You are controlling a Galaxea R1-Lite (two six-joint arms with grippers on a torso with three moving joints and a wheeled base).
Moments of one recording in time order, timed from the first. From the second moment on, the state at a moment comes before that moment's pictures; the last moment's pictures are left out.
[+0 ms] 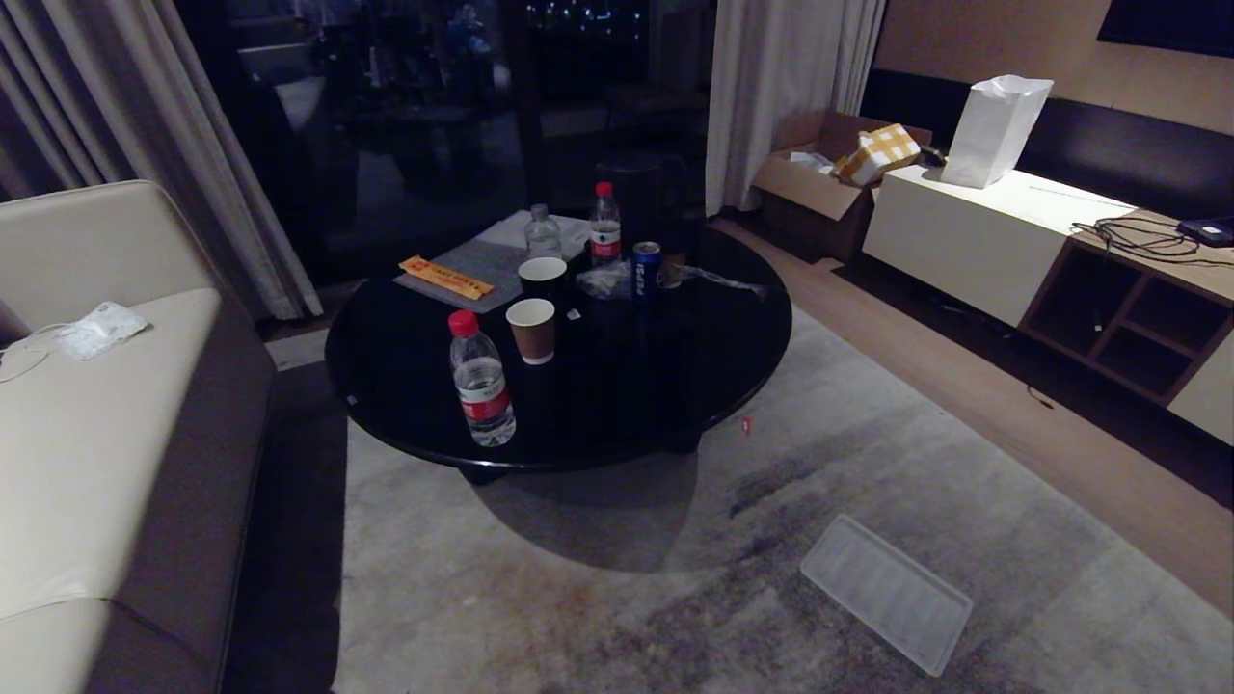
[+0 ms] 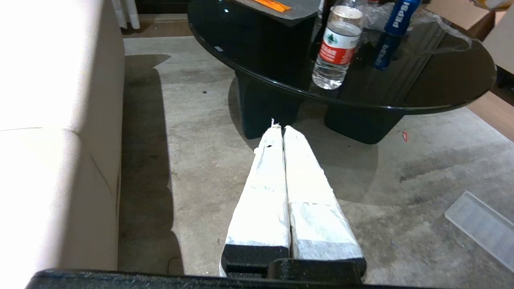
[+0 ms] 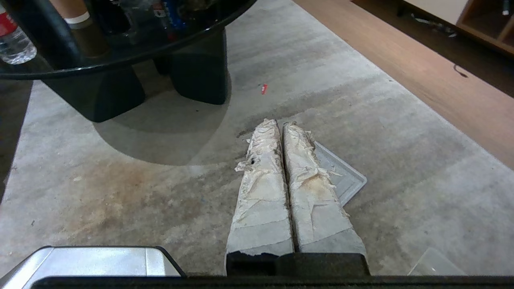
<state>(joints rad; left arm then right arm) 0.00 0.00 0.00 0.00 0.06 -0.11 0.01 0.00 -0.04 0.11 0.00 0.02</state>
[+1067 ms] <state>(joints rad) 0.00 0.00 0.00 -0.01 0.06 -0.11 0.01 0.00 -0.04 0.11 0.00 0.02</state>
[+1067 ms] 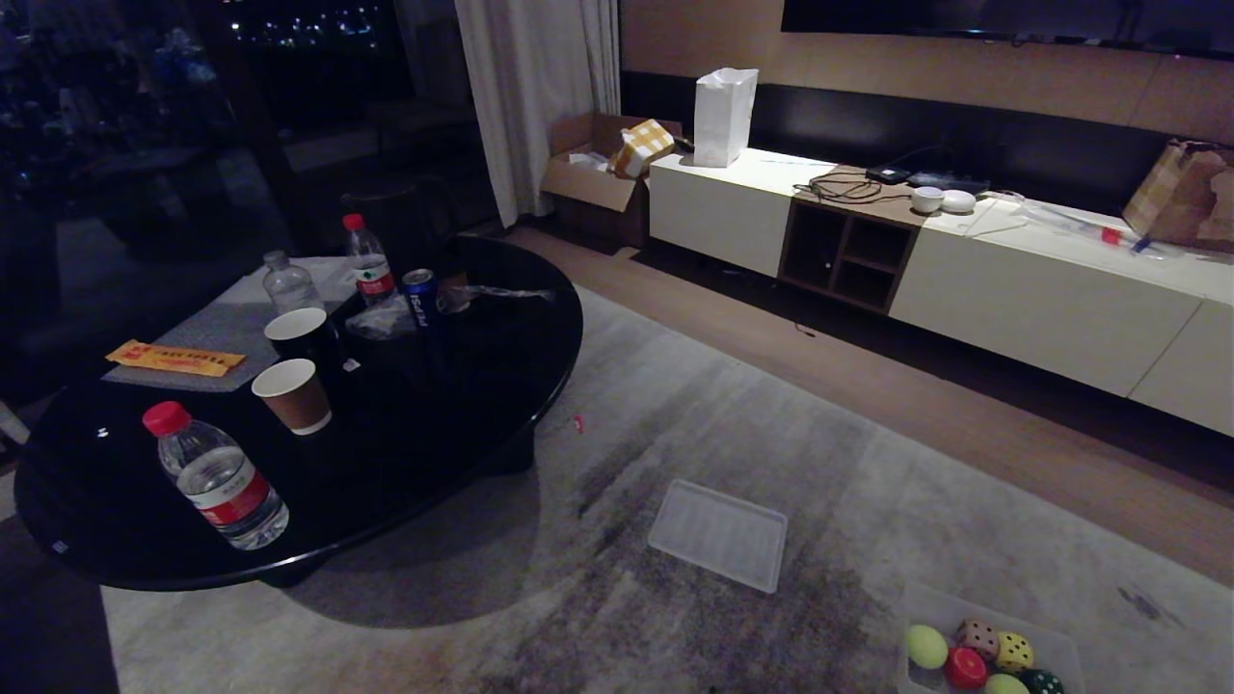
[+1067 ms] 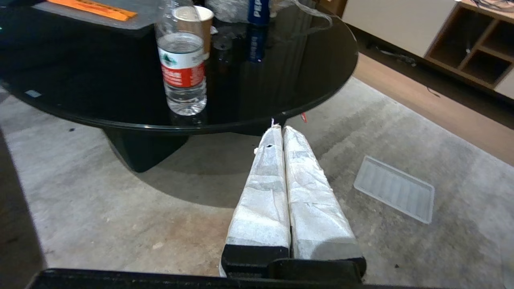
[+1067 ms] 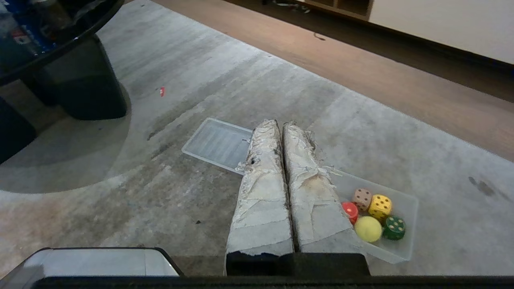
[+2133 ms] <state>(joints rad) 0.00 0.00 0.00 0.00 0.07 -0.12 0.01 0.00 -0.04 0.11 0.00 0.02</state>
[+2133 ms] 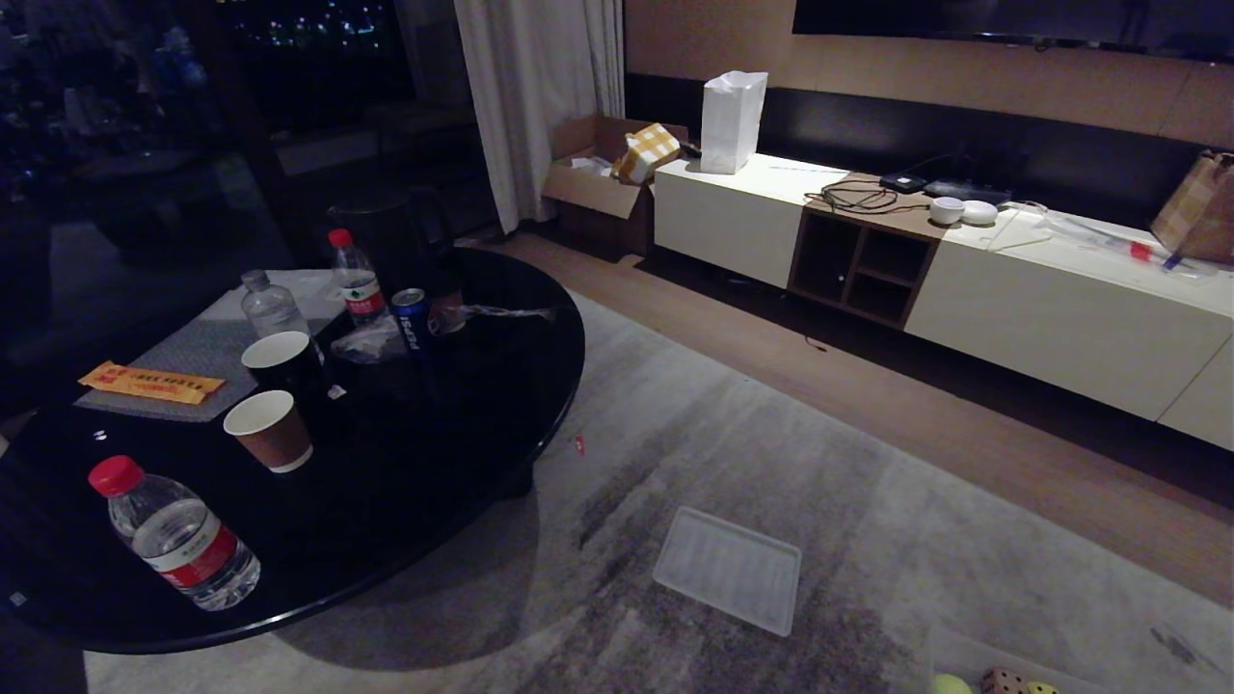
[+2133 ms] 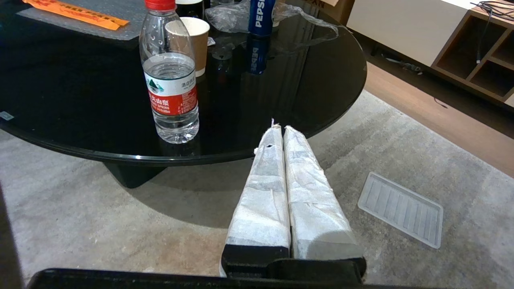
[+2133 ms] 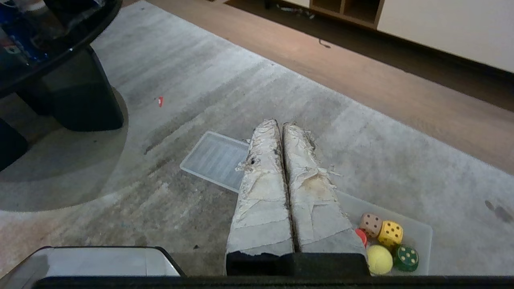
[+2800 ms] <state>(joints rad) 0.00 0.00 0.00 -0.01 0.07 -0.12 0.01 0.00 -0.04 0.11 0.00 0.02</state>
